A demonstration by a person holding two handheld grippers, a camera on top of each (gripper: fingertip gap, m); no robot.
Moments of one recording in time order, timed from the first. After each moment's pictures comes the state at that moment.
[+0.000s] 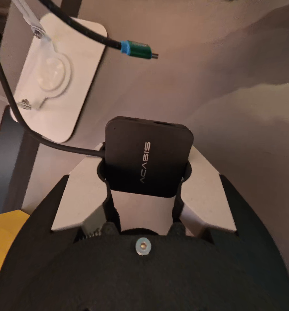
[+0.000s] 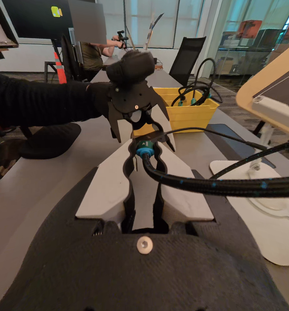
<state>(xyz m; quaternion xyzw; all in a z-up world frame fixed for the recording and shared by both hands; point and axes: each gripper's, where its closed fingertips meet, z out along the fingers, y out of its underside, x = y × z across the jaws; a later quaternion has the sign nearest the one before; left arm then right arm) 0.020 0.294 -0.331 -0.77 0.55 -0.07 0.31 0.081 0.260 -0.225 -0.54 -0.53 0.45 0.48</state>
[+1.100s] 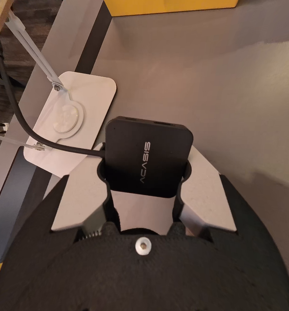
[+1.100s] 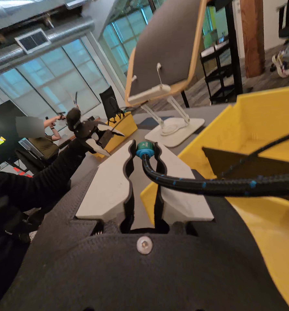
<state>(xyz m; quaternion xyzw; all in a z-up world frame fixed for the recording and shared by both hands) 0.058 0.320 -0.313 -0.73 0.56 -0.13 0.37 0.356 0.312 -0.219 -0.69 -0.18 0.49 0.51</state>
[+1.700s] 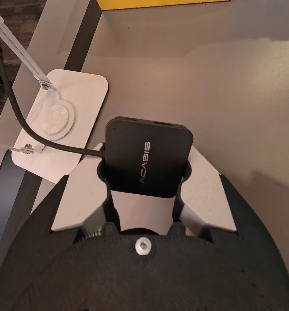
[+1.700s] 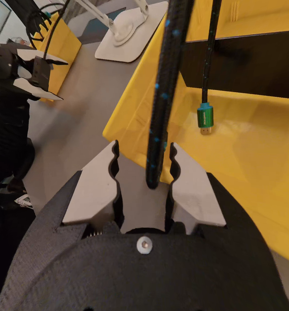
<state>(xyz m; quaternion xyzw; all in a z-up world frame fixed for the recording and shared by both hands) 0.064 0.316 -0.323 -0.73 0.57 -0.13 0.36 0.380 0.287 -0.313 -0.86 -0.18 0.35 0.32</state>
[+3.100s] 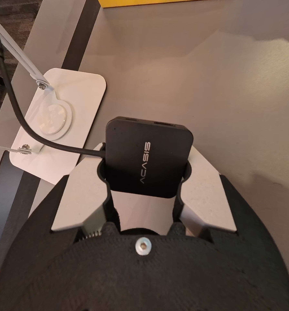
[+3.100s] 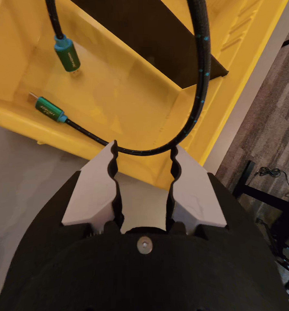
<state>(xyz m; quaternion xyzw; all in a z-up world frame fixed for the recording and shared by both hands) 0.065 0.315 -0.326 -0.73 0.57 -0.13 0.36 0.505 0.304 -0.333 -0.93 -0.29 -0.09 0.22</state>
